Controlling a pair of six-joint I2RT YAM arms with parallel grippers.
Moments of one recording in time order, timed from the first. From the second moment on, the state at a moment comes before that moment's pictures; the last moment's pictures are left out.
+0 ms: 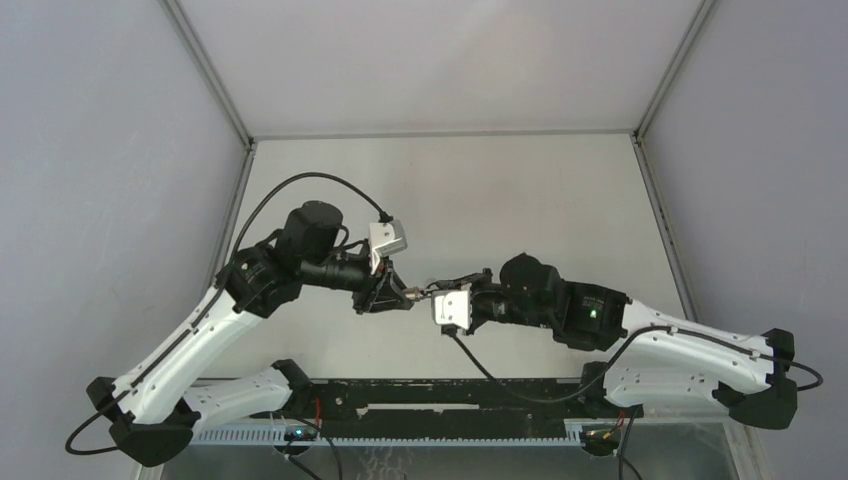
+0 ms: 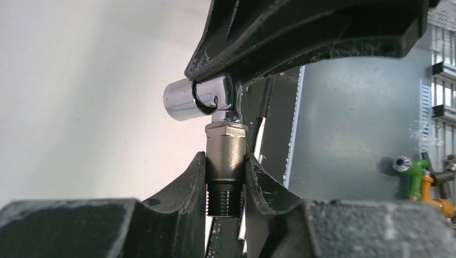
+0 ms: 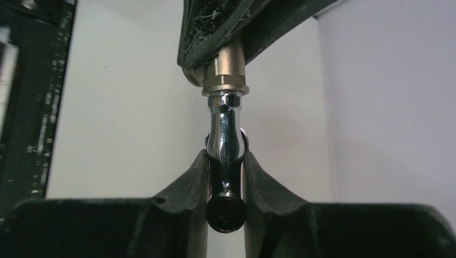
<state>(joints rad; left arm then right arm) -0.77 0.99 1.22 -0.85 0.62 0.10 1.27 0.94 0.95 -0.37 0.03 -0.78</state>
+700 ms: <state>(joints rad) -0.77 0.92 1.12 -0.56 0.68 0.20 0.66 1.09 1.08 -0.41 -1.01 0.27</state>
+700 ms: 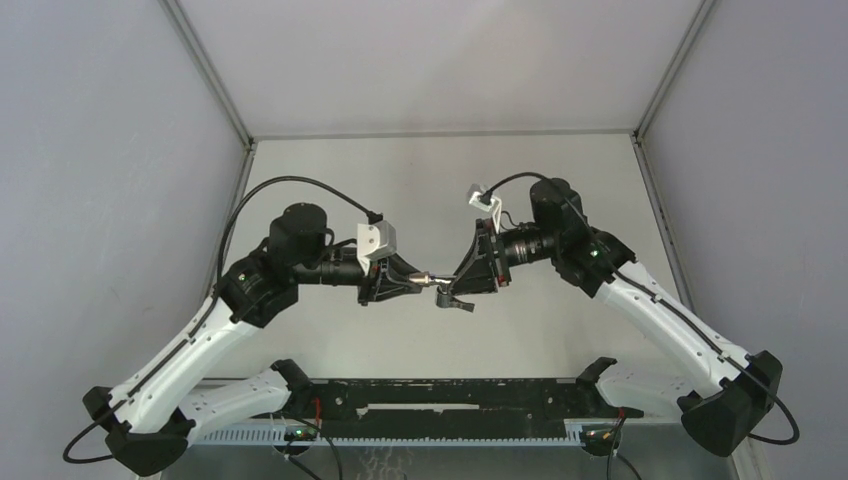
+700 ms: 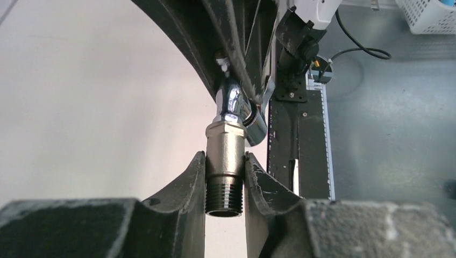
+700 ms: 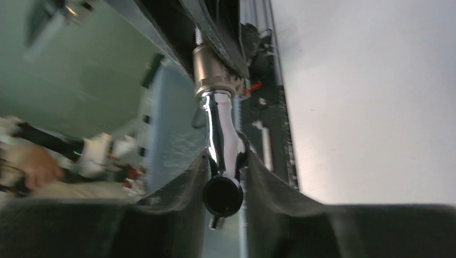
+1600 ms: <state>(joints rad) -0.65 0.94 1.09 -0.47 0.73 0.02 0.56 1.05 0.92 0.02 -0.97 0.72</state>
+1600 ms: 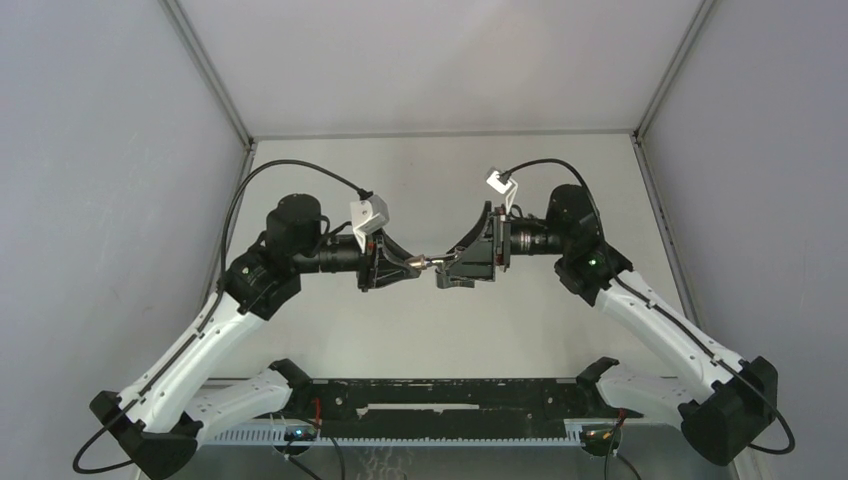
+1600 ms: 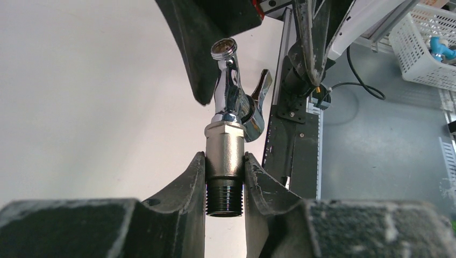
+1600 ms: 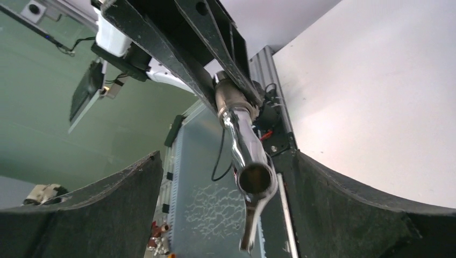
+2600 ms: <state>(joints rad) -0.65 0.85 1.00 -0.39 0.69 0.08 0.60 1.21 0.92 0.19 -1.06 0.94</state>
